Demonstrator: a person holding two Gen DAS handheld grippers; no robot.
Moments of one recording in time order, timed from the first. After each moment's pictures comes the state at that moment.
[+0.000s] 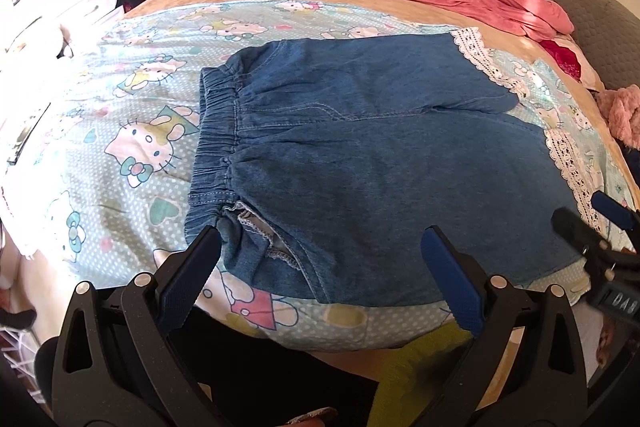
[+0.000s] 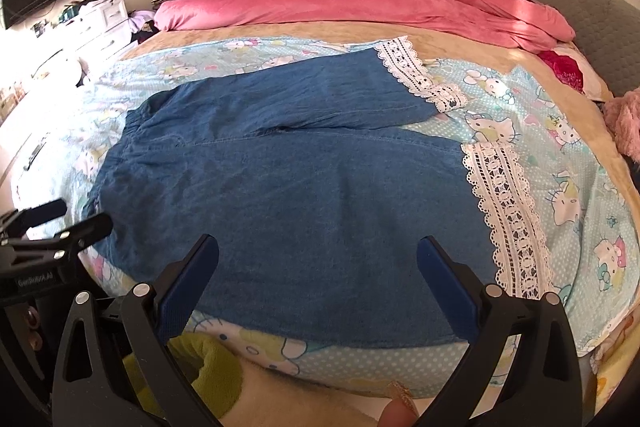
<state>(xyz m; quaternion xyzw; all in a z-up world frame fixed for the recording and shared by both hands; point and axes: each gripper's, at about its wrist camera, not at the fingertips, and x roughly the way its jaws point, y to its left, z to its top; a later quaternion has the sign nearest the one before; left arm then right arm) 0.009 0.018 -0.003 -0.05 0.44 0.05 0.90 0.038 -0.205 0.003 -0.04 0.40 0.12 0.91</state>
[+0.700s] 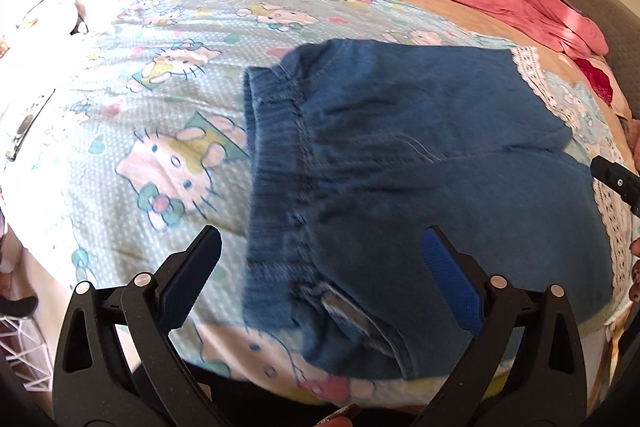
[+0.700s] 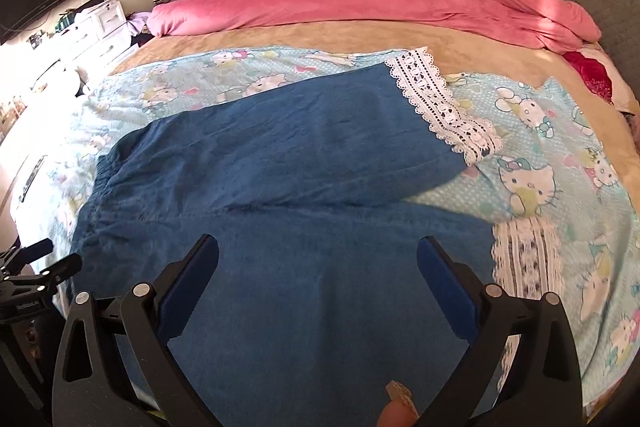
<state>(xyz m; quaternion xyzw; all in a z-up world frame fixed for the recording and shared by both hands) 0.064 0.084 -0.016 -0.08 0.46 0.09 0.88 0.159 -0.203 0.005 -0.02 0.42 0.15 0.89</state>
